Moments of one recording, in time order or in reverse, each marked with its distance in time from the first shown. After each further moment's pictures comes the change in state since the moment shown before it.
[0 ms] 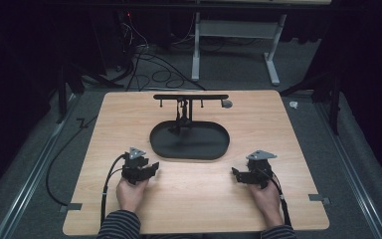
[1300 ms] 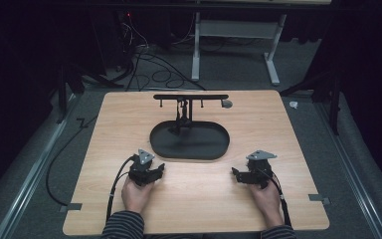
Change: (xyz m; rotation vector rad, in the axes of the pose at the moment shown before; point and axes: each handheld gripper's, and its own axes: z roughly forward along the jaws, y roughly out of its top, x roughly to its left) left arm -0.017 -0.006 0.015 -0.032 0.064 0.112; right arm 0.000 0.000 0.000 0.000 0.000 0.000
